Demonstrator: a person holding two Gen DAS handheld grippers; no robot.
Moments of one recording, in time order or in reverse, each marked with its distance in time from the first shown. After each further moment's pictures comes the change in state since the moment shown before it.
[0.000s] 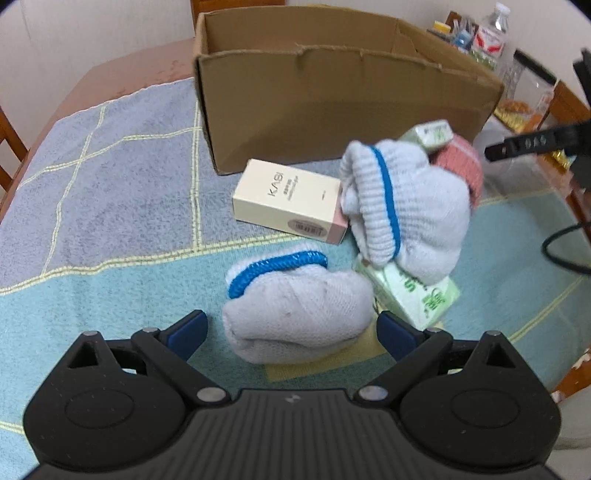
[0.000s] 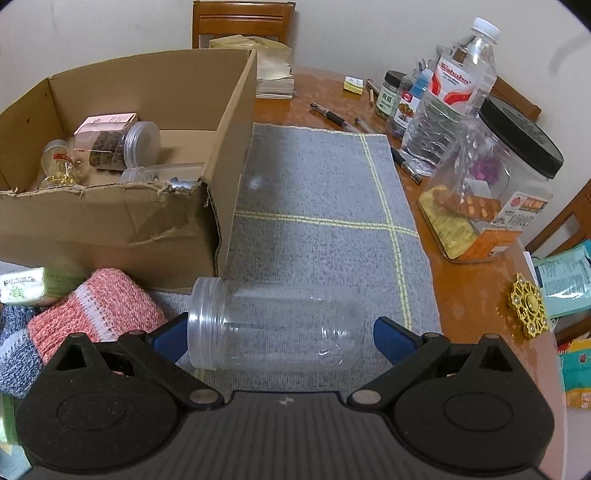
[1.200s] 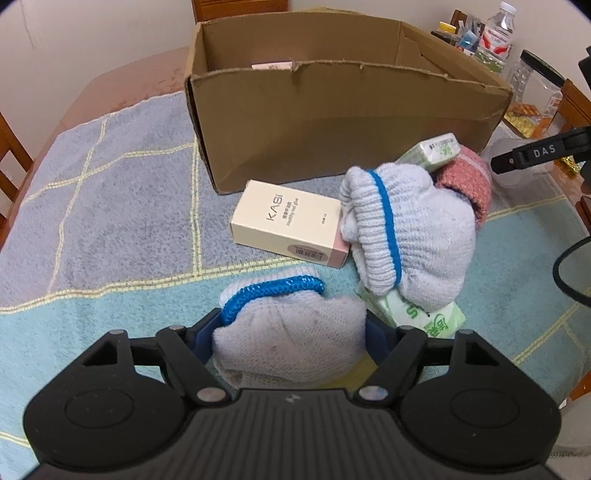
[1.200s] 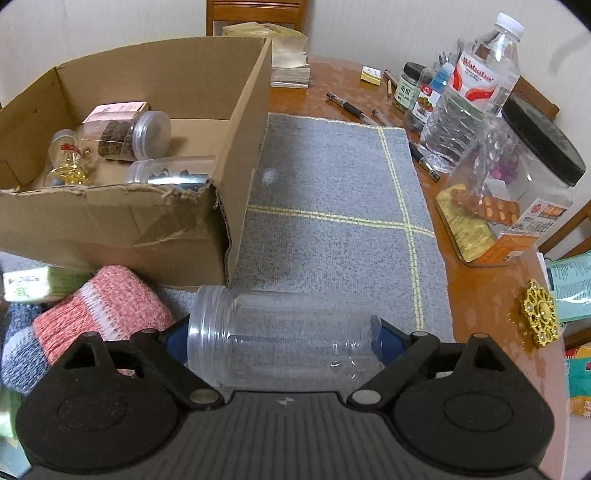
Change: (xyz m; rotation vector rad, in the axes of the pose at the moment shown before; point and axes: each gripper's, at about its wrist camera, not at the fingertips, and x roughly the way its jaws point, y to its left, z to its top) left arm -0.009 -0.008 0.013 0.005 -0.005 0.027; right arm 0.002 -0.004 0.009 -0.029 0.052 0.043
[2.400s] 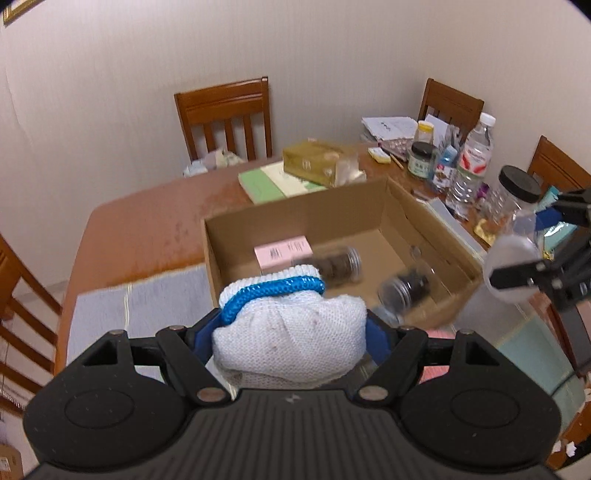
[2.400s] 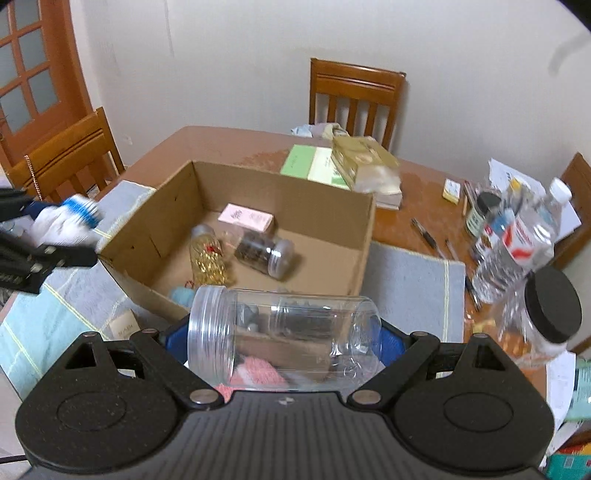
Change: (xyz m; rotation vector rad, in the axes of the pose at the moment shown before) left arm -0.075 0.016 0.150 0.094 -0.237 -0.015; right arm -0.122 0.025 0.072 -0.173 -0.167 0.265
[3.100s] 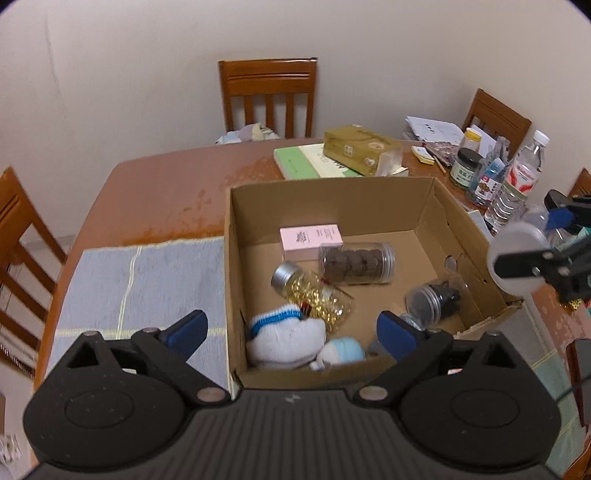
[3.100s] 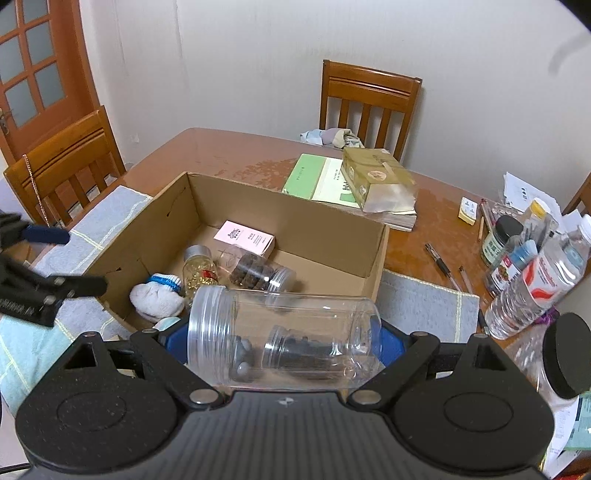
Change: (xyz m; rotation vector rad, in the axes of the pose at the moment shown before) left arm 0.029 0.007 -0.011 -0.182 0.054 0.072; right arm 0.037 -0.008 0.035 -0.038 0.004 0.026
